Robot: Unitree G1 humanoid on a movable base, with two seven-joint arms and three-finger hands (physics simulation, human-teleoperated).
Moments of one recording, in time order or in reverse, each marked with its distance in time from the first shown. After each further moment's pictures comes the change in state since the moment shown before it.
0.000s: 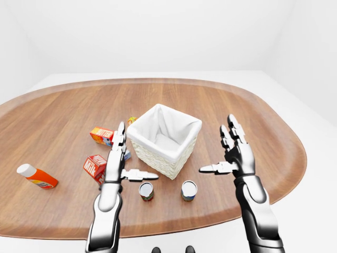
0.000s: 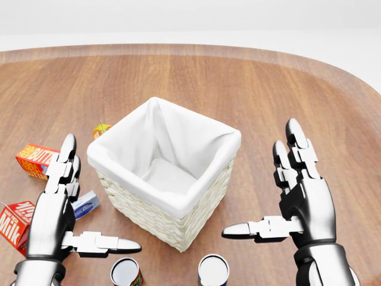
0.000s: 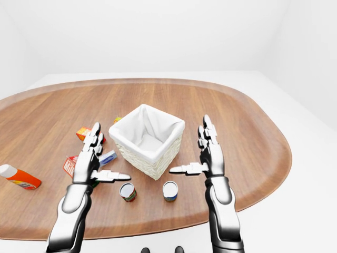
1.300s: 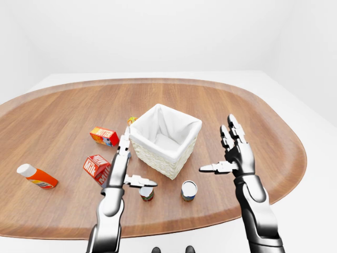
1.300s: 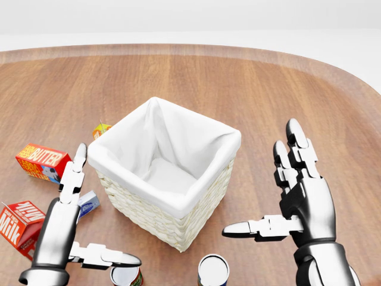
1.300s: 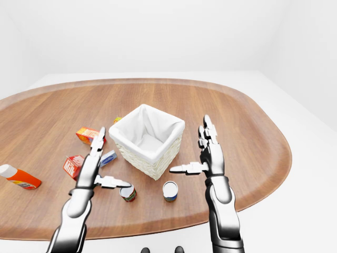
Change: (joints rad) left arm 0.040 0.009 -0.027 0.034 0.253 -0.083 0.007; right arm -0.008 -0.002 -0.003 0.012 0.000 0.000 -0.003
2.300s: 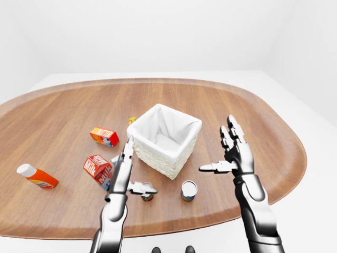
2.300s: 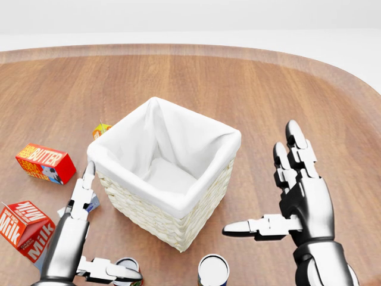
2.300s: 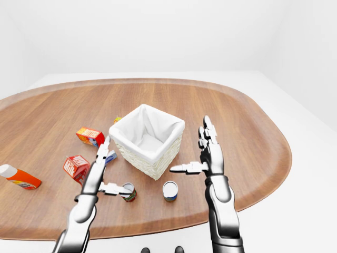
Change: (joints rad) left arm 0.033 0.007 -0.018 0.128 0.082 -0.091 0.060; right arm -0.011 -0.002 -0.004 0.027 -0.002 0.000 -0.005
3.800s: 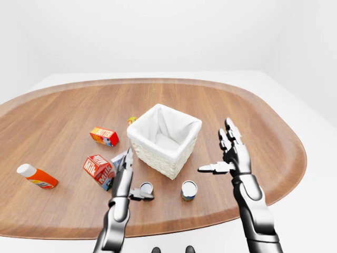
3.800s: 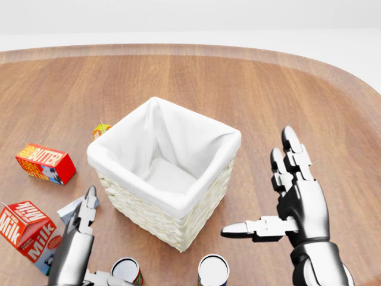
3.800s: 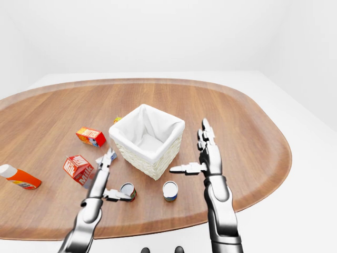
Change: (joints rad) left arm -0.039 0.018 -0.002 0.259 0.084 0.000 0.118; right arm -0.007 0.000 0.004 0.050 -0.007 0.000 -0.001
